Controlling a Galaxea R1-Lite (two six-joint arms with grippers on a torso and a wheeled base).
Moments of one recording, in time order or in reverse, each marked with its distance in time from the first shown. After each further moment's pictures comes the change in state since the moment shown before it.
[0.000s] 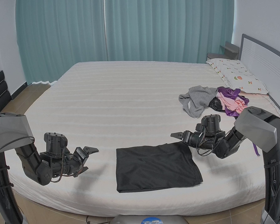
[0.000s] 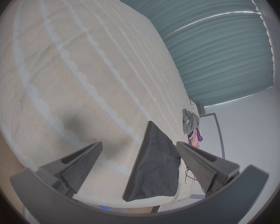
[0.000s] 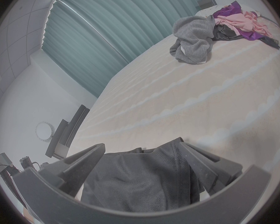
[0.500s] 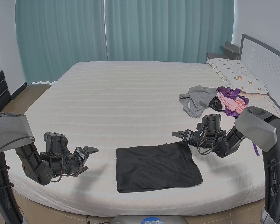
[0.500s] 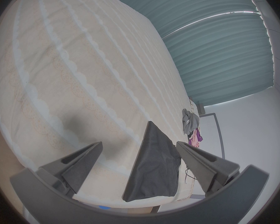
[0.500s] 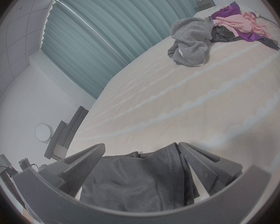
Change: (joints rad) left arm 0.000 0.000 -0.002 0.000 0.000 0.000; right arm -0.013 0.009 -0.023 0.010 -0.007 -0.002
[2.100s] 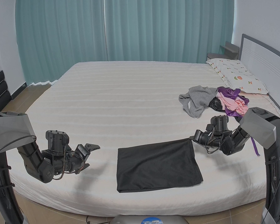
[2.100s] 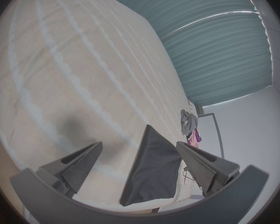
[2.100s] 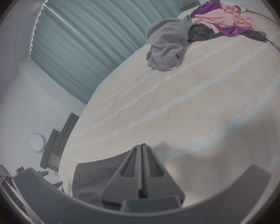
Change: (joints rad) left arm -0.005 0.014 -0.039 0.002 0.003 0.003; right arm -0.103 0.037 -0.019 0.031 0.000 0.005
